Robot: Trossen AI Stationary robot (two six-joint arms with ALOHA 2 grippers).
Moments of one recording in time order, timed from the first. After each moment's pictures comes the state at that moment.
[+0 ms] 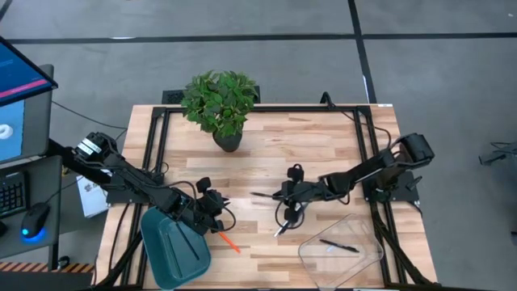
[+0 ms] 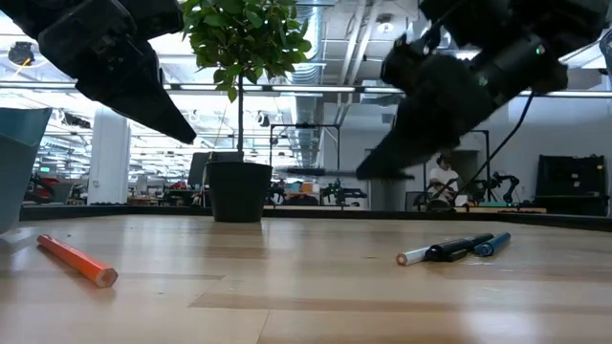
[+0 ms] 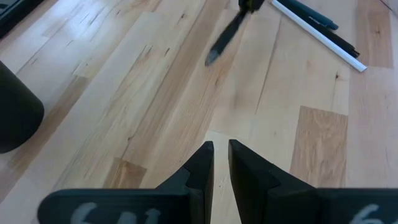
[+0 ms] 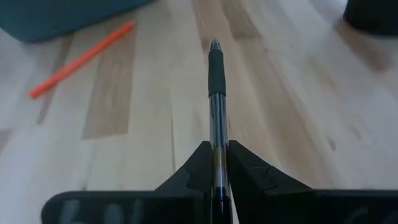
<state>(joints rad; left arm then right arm) -0.55 1.44 0.73 -0.25 -0.70 -0.64 0.25 1.64 0.66 0.35 0.25 0.23</state>
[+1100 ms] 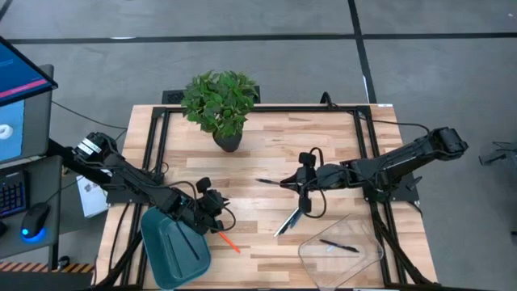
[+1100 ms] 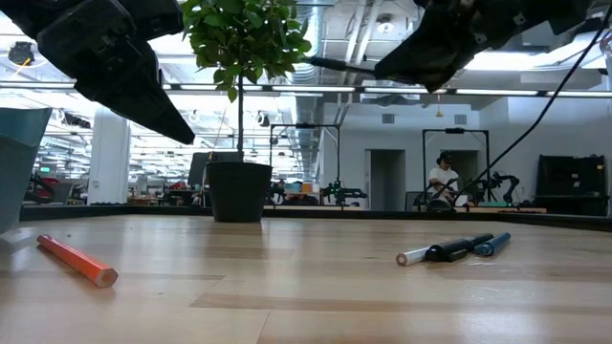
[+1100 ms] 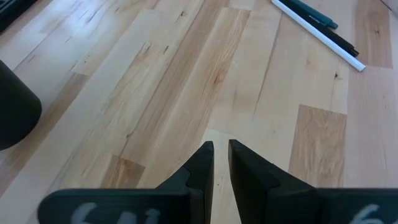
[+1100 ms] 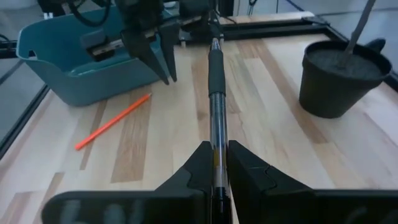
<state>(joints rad) -0.55 1.44 0.73 -0.26 -0.69 -0.65 0.24 1.26 0.66 0.16 0.25 0.12</state>
